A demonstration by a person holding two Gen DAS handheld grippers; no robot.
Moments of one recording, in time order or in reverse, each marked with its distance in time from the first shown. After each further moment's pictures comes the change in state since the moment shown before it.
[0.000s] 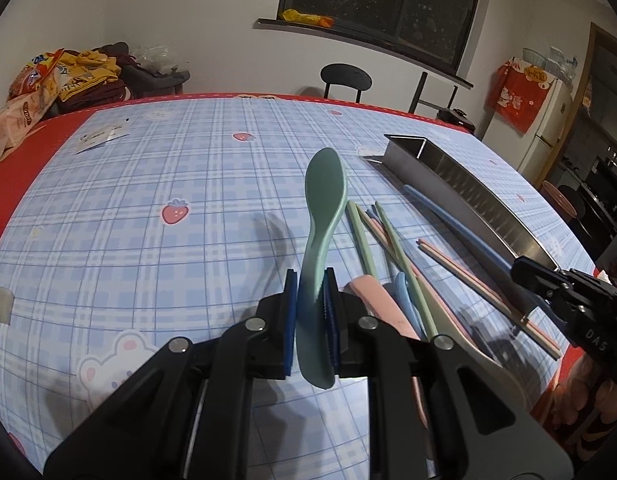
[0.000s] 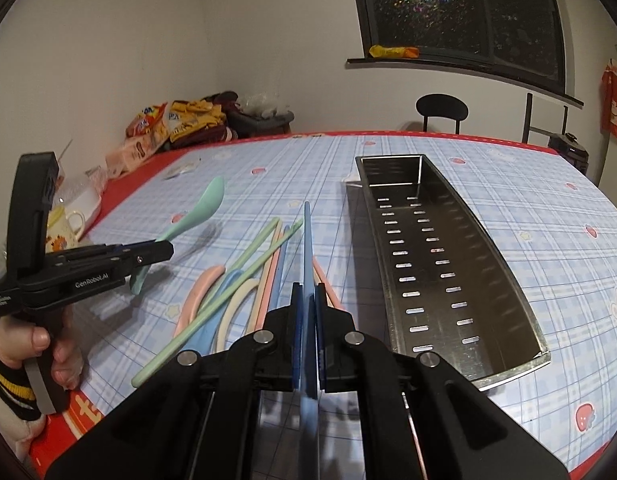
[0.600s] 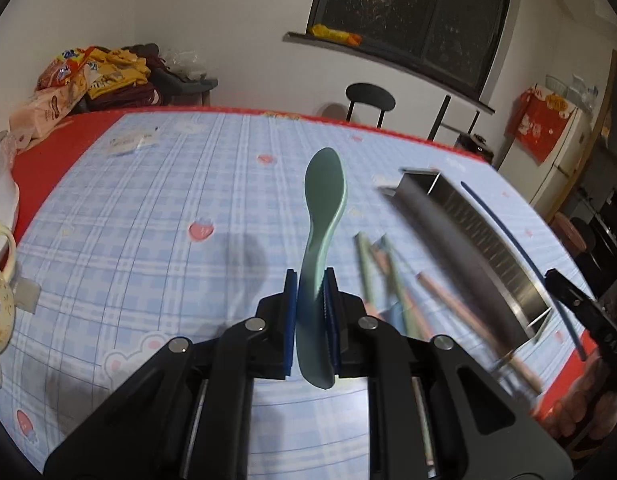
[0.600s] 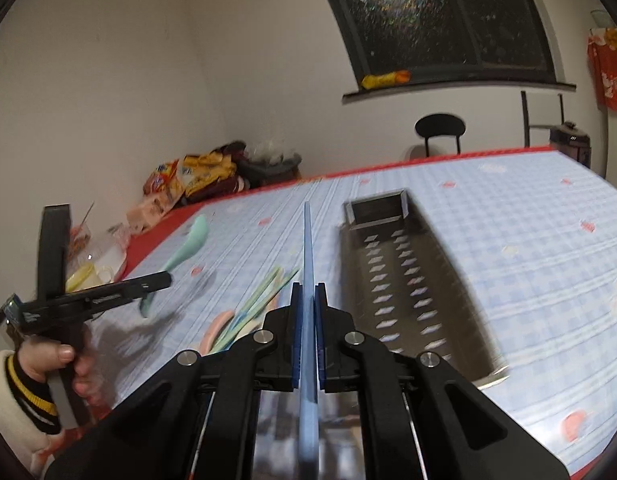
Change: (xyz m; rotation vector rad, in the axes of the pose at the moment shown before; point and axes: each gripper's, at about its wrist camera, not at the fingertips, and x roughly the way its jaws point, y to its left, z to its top) left arm -0.027 -0.005 0.022 -0.089 -0.045 0.061; right arm -0.041 -0.053 0.011 0.114 -0.153 0.097
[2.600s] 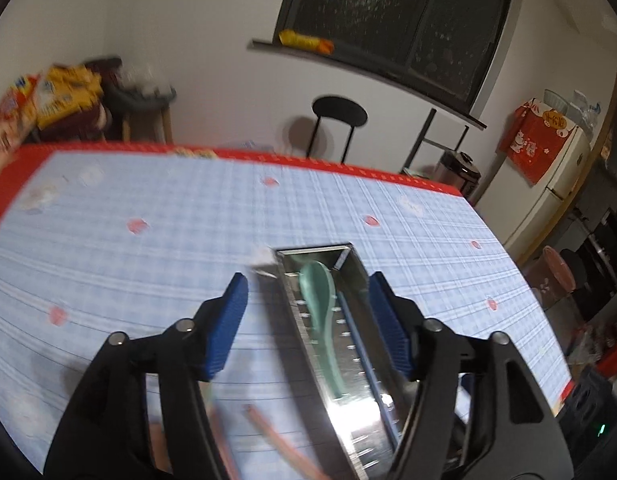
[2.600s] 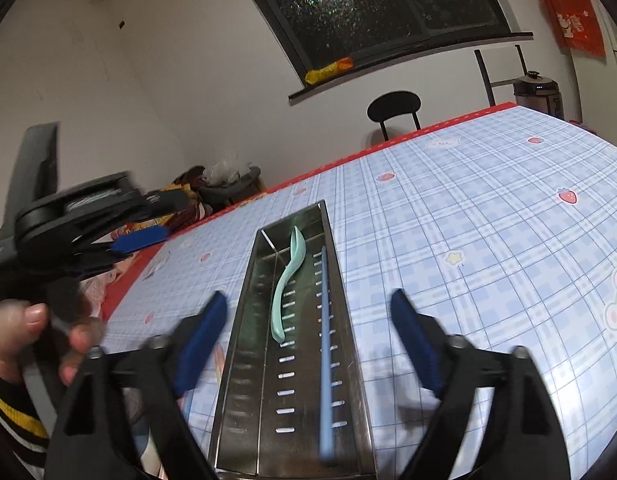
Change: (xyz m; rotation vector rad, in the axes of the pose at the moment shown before) left arm 0.065 -0.155 0.098 -0.030 -0.024 -0.015; right arm 0.031 -0.098 0.016 0.211 -0.007 -0.021
